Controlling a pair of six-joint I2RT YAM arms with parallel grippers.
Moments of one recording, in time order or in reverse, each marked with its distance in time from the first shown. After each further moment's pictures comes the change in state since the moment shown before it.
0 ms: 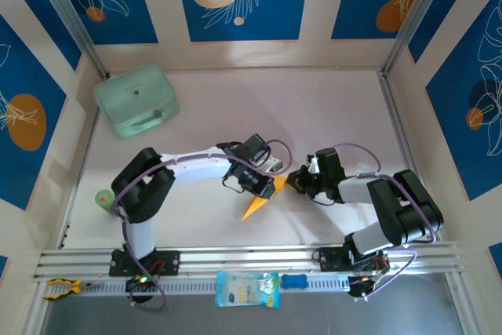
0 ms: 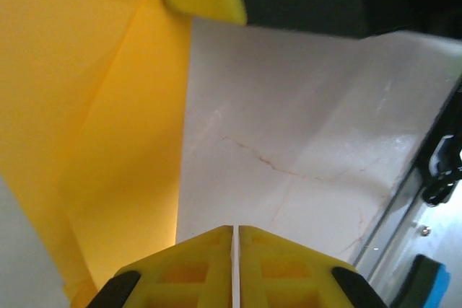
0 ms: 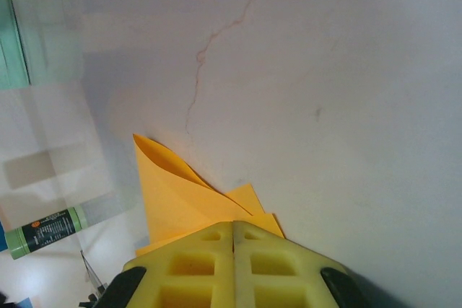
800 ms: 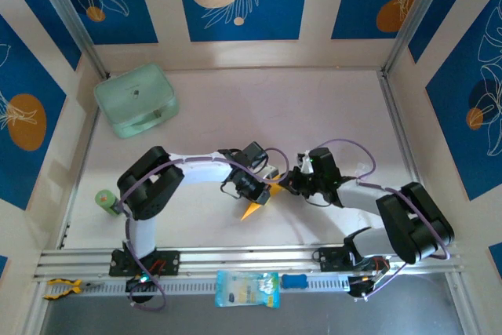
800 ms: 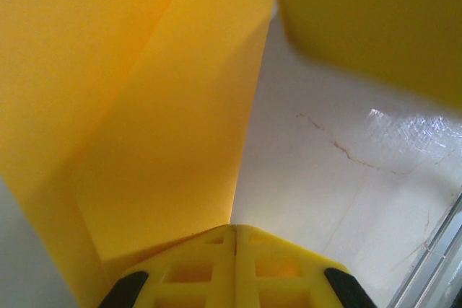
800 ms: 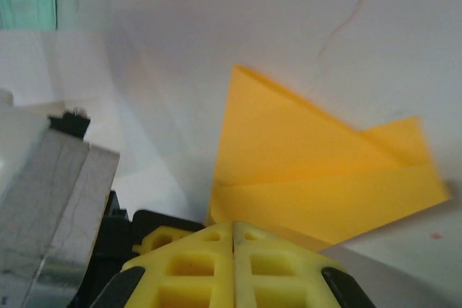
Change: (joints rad) left arm 0.003 0.036 -0.079 0.071 -0.015 0.003; right arm 0.126 -0.116 0.019 -0.060 -0.006 -0.017
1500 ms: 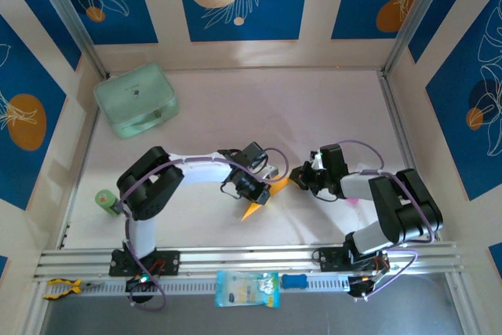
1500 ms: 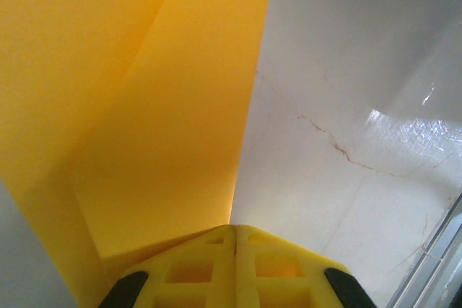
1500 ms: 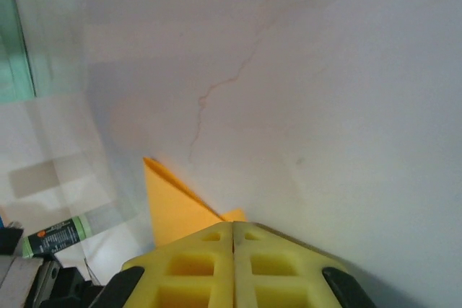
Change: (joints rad) left arm 0.000 -0.003 -0.006 0.010 0.000 -0.014; right arm -0.176 0.112 0.021 0.008 -0.019 -0.022
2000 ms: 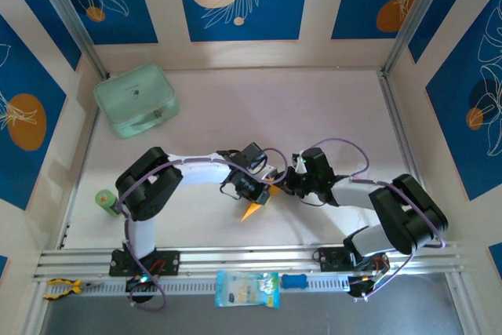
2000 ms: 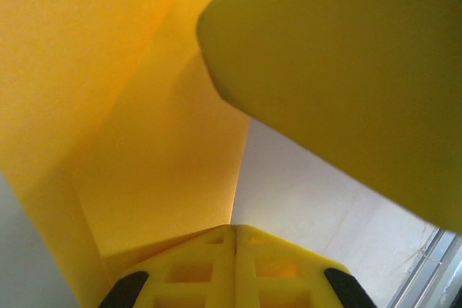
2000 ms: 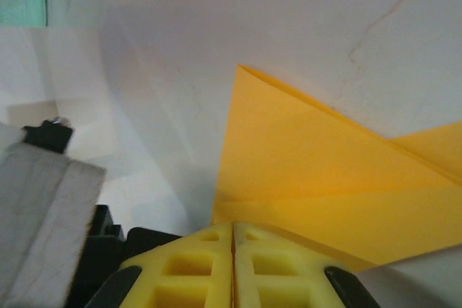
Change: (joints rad) left arm 0.000 -0.011 -0.018 0.022 -0.006 -0.019; right arm 0.220 -0.038 0.000 0.050 0.066 0.061
